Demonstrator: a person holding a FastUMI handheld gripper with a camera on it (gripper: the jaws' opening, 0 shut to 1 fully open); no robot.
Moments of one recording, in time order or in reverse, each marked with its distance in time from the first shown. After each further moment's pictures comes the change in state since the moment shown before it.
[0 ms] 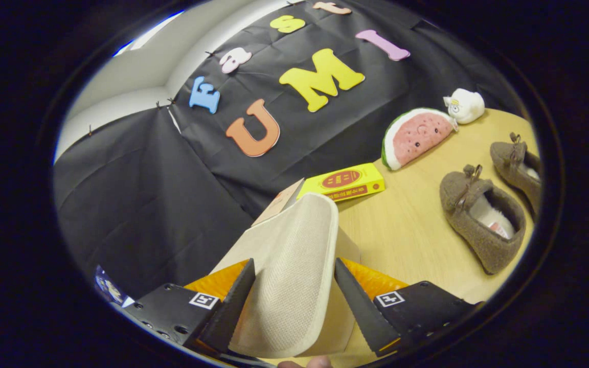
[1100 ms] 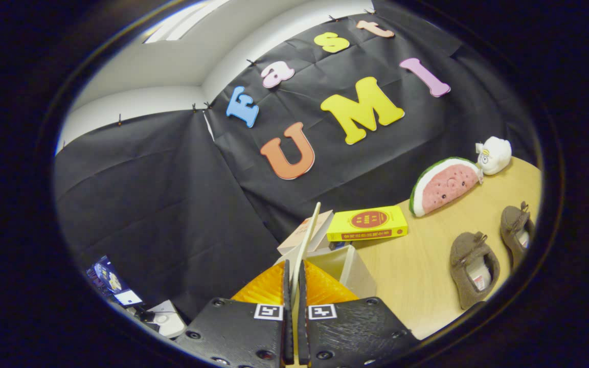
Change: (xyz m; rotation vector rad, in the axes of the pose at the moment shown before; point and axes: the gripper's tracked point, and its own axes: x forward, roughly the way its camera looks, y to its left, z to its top) arm -0.045 0.094 0.078 -0.196 -0.112 0.107
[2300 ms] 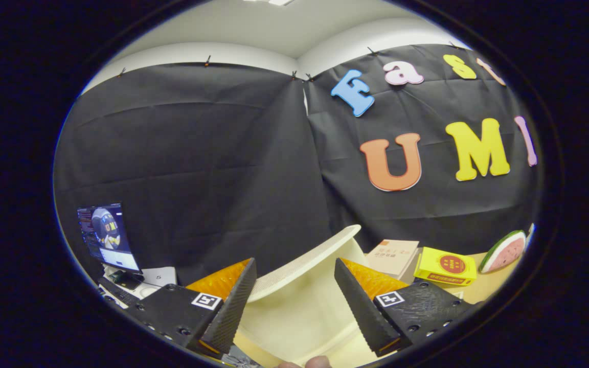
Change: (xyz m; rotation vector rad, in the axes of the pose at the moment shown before) arm 0.106 0.245 -0.050 -0.433 0.076 0.281
